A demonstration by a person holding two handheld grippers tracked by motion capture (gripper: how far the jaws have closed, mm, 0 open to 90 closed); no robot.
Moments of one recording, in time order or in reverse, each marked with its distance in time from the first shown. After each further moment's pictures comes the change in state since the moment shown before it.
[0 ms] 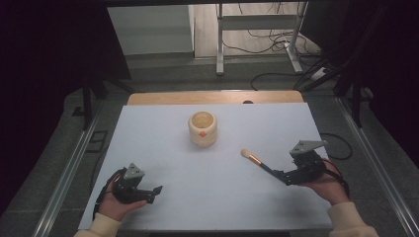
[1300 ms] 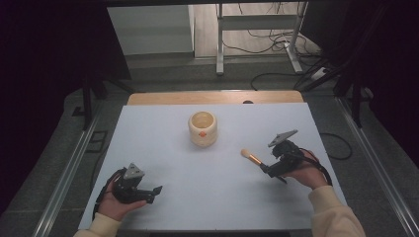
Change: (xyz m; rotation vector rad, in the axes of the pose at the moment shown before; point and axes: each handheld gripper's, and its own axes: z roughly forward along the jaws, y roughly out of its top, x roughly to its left) left arm 0.000 0.000 0.000 0.003 -0.001 0.003; right arm 0.001 0.033 0.050 0.166 0.034 -0.046
